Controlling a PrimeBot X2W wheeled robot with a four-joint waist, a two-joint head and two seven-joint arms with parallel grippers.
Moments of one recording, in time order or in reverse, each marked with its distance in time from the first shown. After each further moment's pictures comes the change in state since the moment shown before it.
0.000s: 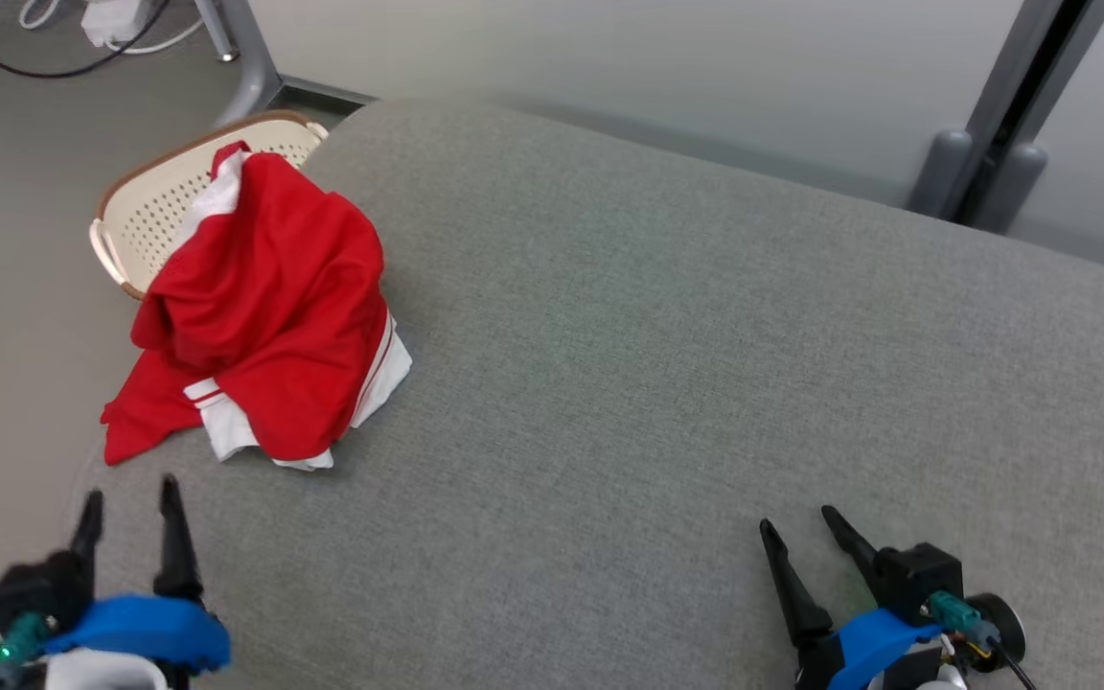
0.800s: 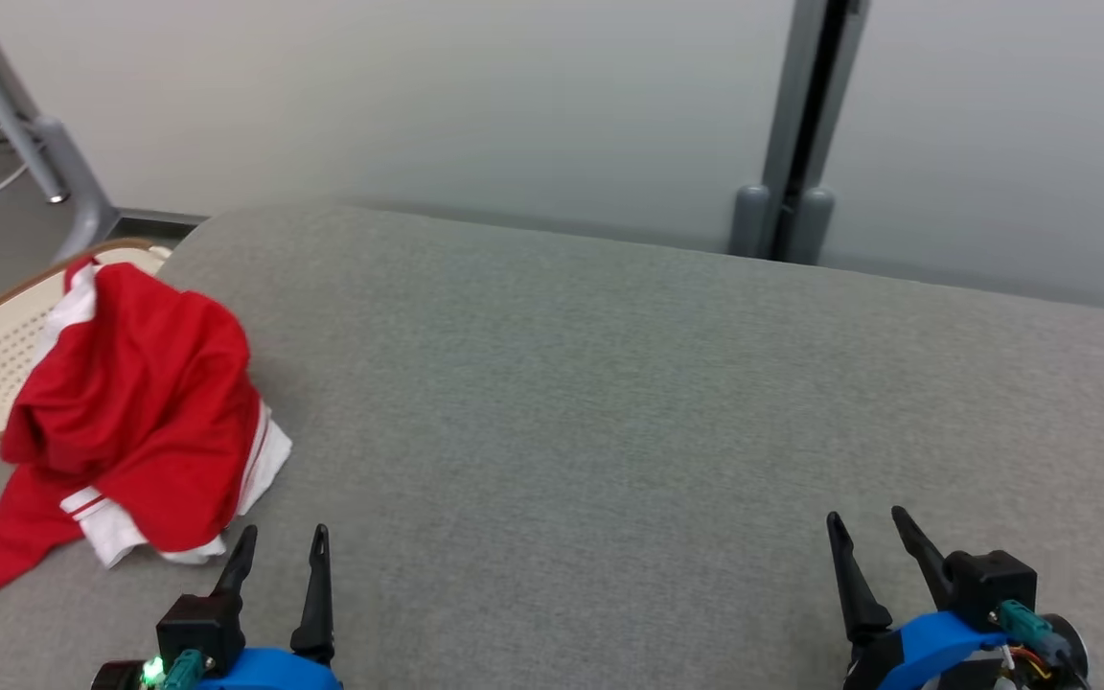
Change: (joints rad) left arm 0.052 -0.032 -0.187 -0.033 0.064 -0.004 0.000; right arm 0.038 -0.001 -0.152 -0.046 -0.017 0.000 0.000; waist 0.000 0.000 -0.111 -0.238
